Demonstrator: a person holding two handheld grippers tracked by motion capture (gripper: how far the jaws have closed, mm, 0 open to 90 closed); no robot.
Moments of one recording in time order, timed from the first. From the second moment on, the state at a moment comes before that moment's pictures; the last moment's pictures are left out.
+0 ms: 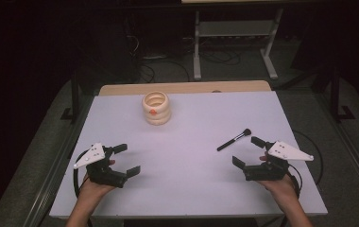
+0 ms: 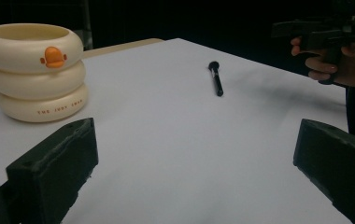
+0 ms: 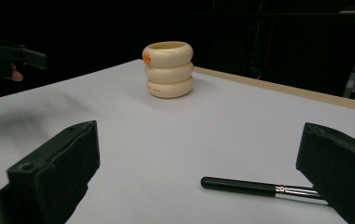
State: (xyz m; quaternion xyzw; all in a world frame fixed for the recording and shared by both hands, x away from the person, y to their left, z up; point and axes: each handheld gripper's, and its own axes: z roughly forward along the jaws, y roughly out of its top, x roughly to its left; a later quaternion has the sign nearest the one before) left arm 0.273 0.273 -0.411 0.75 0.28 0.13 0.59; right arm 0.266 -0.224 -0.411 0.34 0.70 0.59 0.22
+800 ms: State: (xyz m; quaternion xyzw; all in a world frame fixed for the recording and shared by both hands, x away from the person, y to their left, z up) left arm 0.272 0.266 -0.410 0.75 0.27 0.13 0.59; right arm 0.278 -0.220 -0.402 0.34 0.70 0.58 0.23
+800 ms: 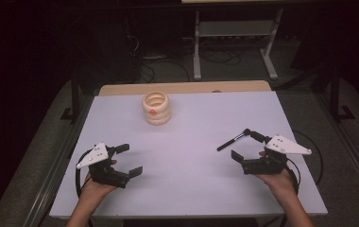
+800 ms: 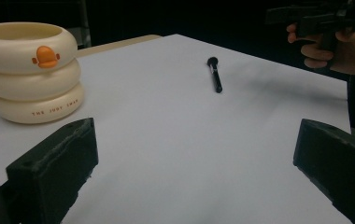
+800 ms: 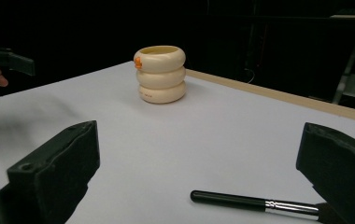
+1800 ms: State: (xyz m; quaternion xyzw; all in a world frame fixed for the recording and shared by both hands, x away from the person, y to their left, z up) left arm 0.269 0.262 -0.409 0.76 0.26 0.13 0.58; right arm 0.302 -0.213 -0.392 0.34 0.70 0.58 0.23
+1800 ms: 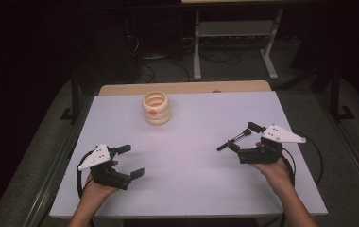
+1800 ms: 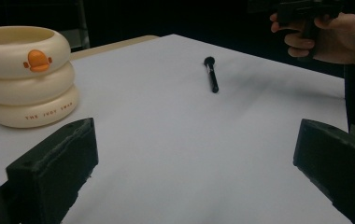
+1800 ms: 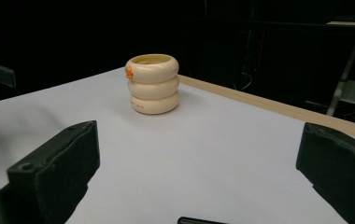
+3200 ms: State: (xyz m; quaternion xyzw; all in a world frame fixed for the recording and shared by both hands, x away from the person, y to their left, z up) left arm 0.268 0.267 -0.408 0.75 0.26 0.14 0.59; right arm 0.336 -0.216 -0.390 0.35 0.70 0.58 0.24
